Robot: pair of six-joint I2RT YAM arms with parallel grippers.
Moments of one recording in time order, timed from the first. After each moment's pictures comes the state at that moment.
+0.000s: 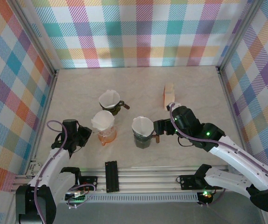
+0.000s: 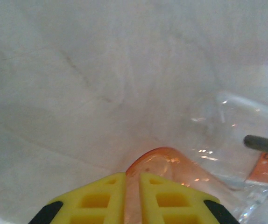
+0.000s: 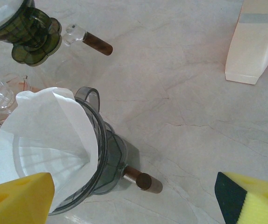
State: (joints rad) left arm -0.02 0.88 0.36 -0.29 0.20 -1.09; right arm 0.82 0.93 0.96 -0.76 0.18 0.47
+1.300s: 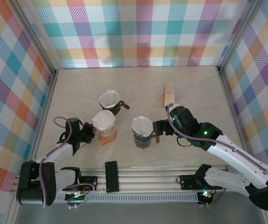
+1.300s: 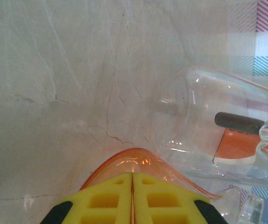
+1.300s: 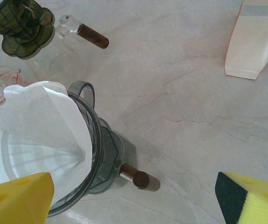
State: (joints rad) left arm -0.04 1.12 0.30 0.09 0.40 -1.10; right arm 0.82 0.96 0.96 -0.76 0.18 0.47
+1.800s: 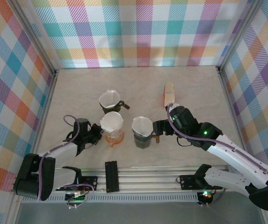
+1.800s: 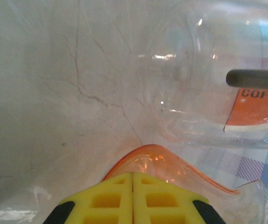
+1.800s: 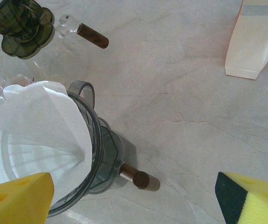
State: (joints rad) left arm -0.21 1.19 0.29 0.17 0.37 -1.12; right arm 0.82 0.96 0.96 -0.76 0.18 0.47
